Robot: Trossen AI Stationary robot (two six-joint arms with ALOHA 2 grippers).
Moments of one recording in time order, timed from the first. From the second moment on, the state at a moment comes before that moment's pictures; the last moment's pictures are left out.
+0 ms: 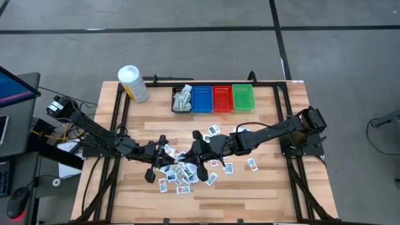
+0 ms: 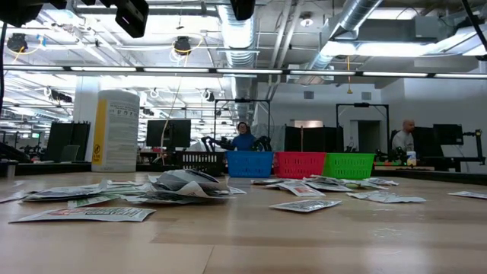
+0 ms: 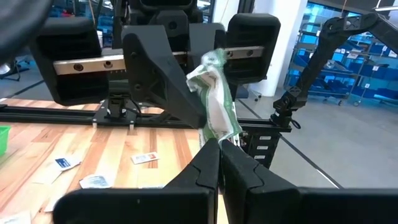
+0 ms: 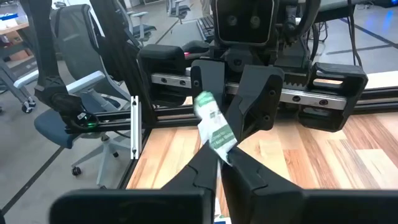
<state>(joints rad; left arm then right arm) -0.52 1.17 0.40 0.81 -0.28 -0.10 0.27 1.77 1.30 0.25 0.07 0.23</state>
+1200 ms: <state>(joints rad) -0.52 1.17 0.40 0.80 -0.28 -0.11 0.25 1.77 1.30 0.24 0.09 0.18</state>
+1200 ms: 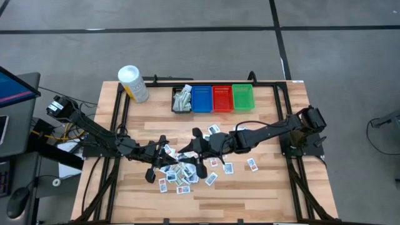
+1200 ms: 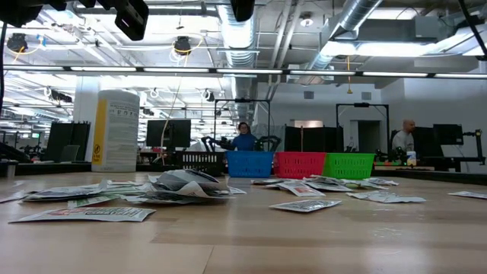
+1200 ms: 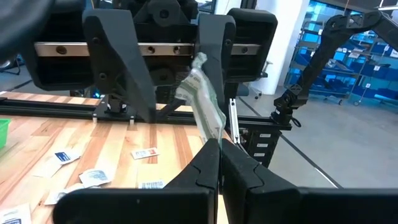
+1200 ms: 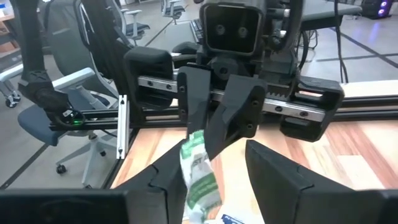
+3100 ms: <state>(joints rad) -0.52 1.17 0.40 0.79 -0.28 -0.12 0.27 1.63 1.30 0.02 0.05 0.17</state>
